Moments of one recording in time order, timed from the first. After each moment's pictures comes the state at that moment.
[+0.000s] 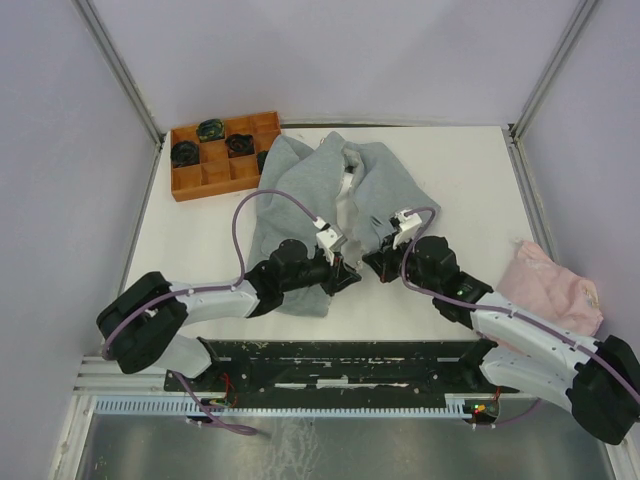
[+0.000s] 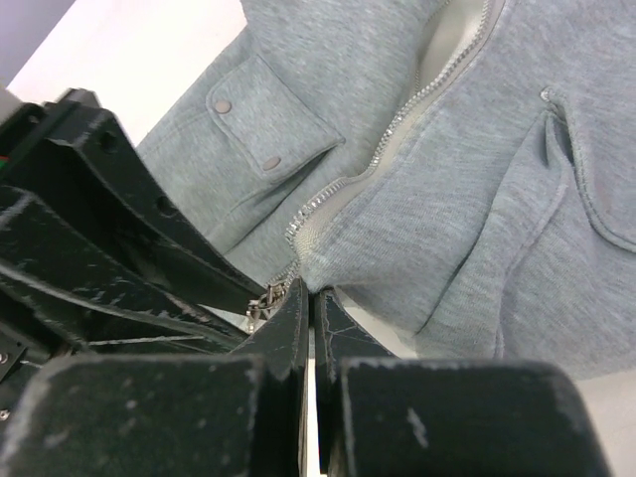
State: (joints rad) left arm -0.88 1.44 0.56 0.60 0.30 -0.25; right arm 0.71 0.97 0.50 0.16 -0.05 0.33
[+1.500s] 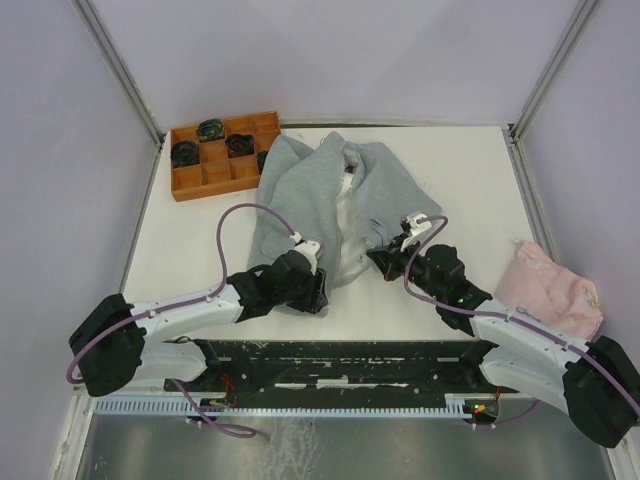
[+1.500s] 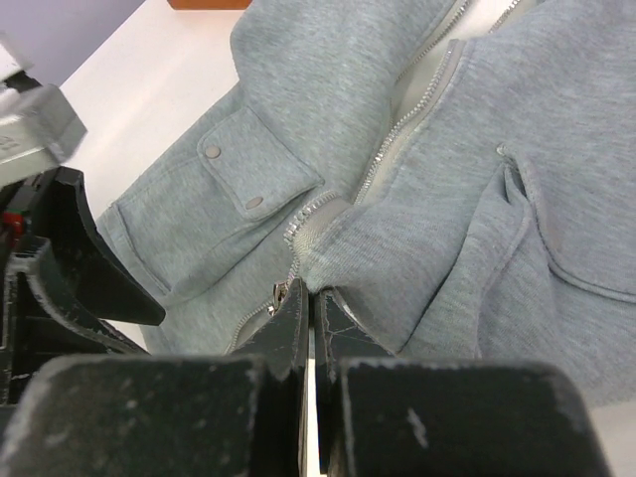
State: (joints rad) left arm -0.95 1.21 0.60 -0.17 -0.06 -0.54; right arm 0.67 0.98 0.36 0.43 -0.07 0.31
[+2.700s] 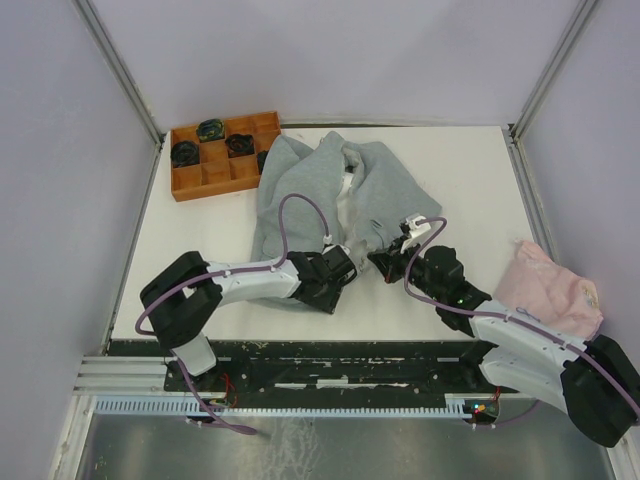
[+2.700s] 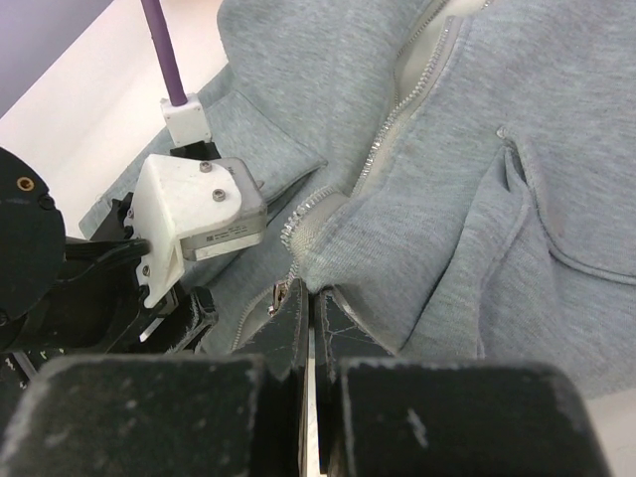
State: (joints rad) left arm -1.01 1.69 0.97 -0.53 -0.20 -0.55; right arm 0.66 0.98 0.35 0.43 -0.07 0.31
